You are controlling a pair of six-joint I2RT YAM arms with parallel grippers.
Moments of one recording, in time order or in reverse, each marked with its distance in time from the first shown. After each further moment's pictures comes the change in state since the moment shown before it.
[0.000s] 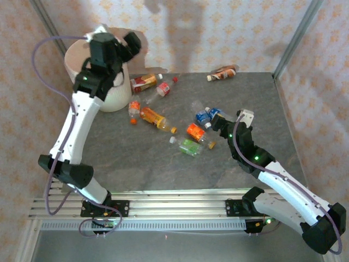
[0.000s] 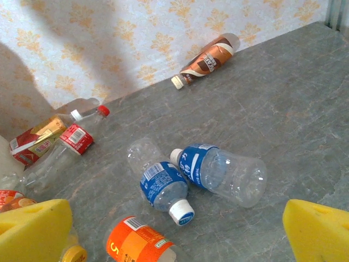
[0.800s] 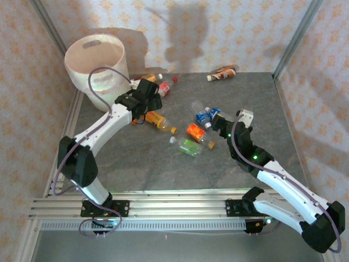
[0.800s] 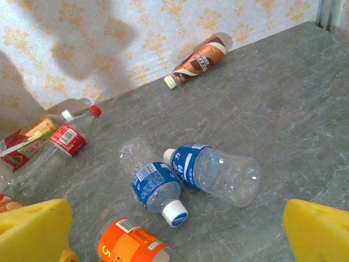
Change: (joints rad) left arm -0.139 0.083 -0.485 -0.105 -0.135 0.055; right arm 0.000 0.018 -0.004 0.005 0.021 0.000
